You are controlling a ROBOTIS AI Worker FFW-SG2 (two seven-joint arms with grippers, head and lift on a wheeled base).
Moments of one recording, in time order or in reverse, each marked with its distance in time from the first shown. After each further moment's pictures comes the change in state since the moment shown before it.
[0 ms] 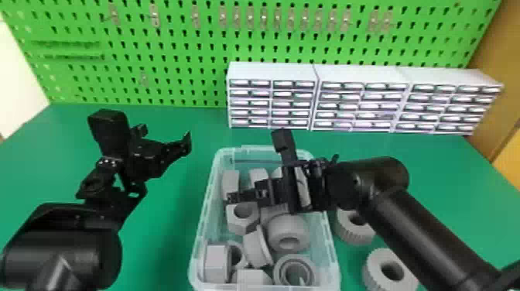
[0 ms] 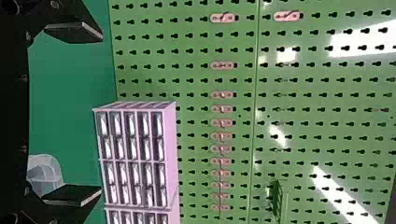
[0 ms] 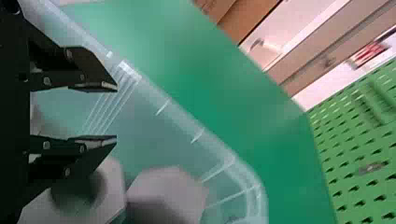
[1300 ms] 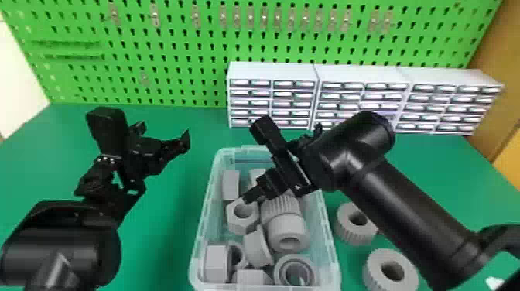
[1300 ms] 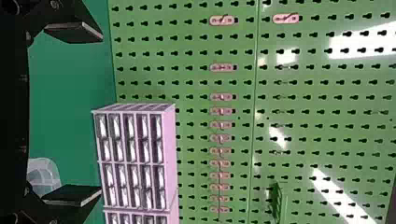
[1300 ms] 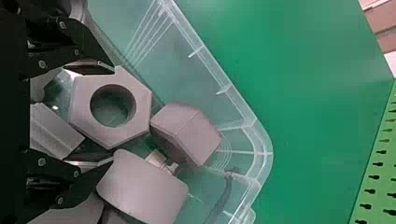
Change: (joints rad) left arm -0.012 0.000 0.004 0.001 0.002 0.004 0.000; right arm -0.097 0.028 0.107 -0.107 0.381 0.219 -0.022
